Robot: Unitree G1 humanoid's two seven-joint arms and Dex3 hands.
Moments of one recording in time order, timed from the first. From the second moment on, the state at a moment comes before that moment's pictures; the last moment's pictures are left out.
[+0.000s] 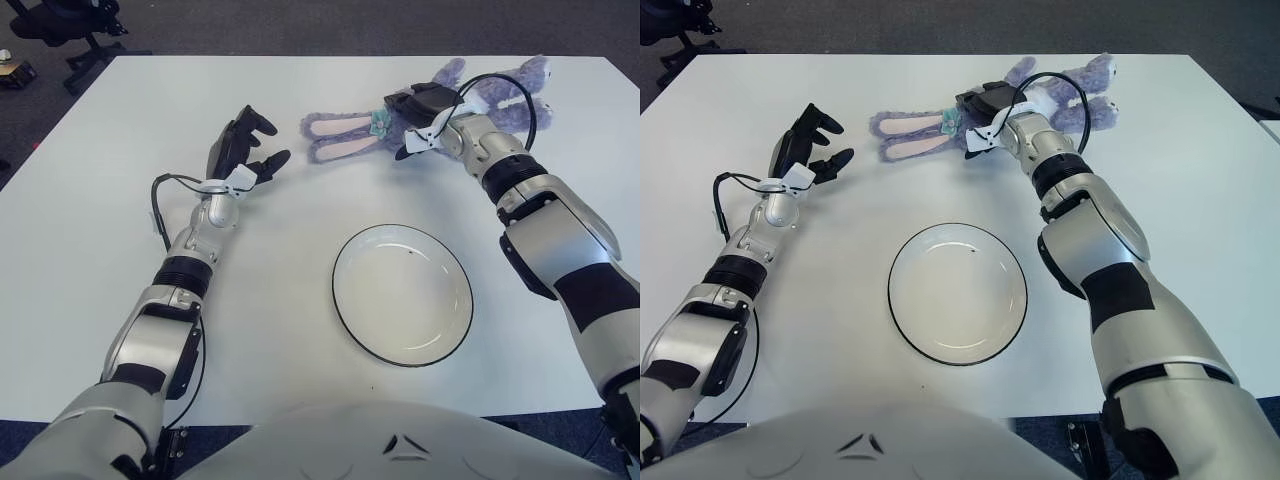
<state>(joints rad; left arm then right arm) -0.54 0.32 -0.13 0.72 0.38 -0.47 0.33 -1.19 -0.30 0.67 1.27 -0.85 -0.25 -0.07</state>
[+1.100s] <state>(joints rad) -0.52 0.32 -0.13 0.68 0.39 -0.45 0.31 -1.17 -0.28 0.77 1.31 -0.90 -0.18 -0.22</state>
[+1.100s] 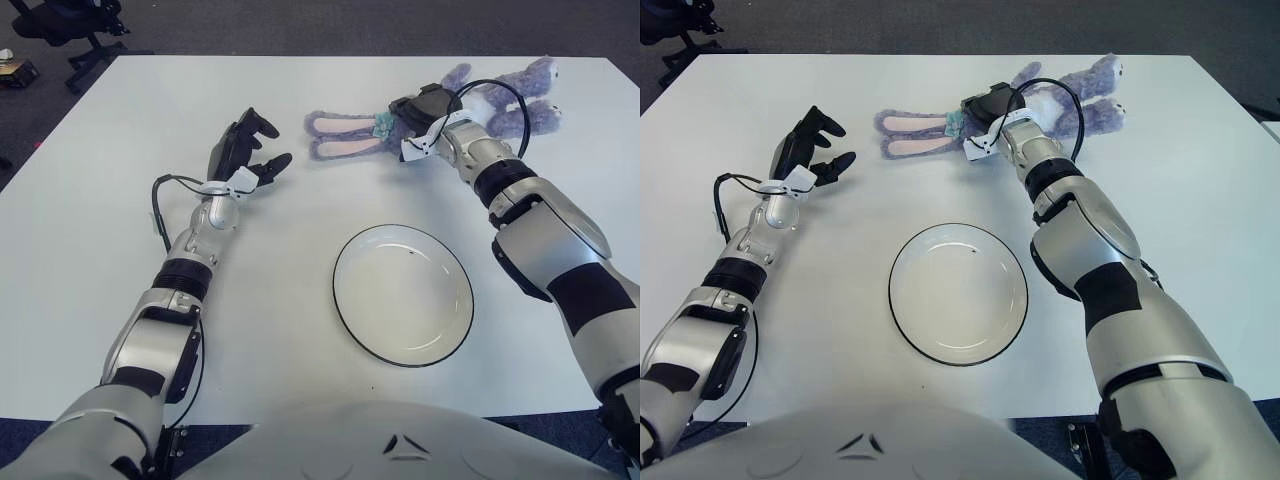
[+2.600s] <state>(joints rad) -0.52 0.32 -0.13 0.71 0.38 -0.47 0.28 -1.03 -0.50 0.55 1.23 -0.71 -0.68 -0.28</state>
